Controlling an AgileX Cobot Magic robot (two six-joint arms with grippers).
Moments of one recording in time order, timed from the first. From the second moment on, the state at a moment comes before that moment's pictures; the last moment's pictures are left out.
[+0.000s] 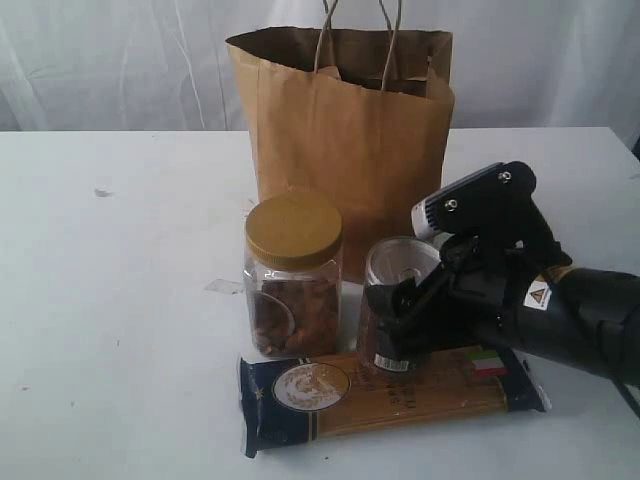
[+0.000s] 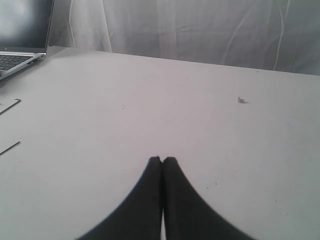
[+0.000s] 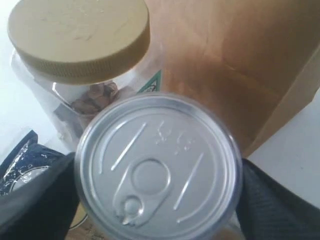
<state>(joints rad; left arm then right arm) 0.03 0.02 -0.09 0.56 0.40 -0.60 0.64 1.26 -0.52 0.33 -0.10 -0.30</state>
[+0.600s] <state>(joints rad) 0.03 0.02 -0.09 0.56 0.40 -0.60 0.64 0.98 -0.52 0.33 0.18 -0.26</state>
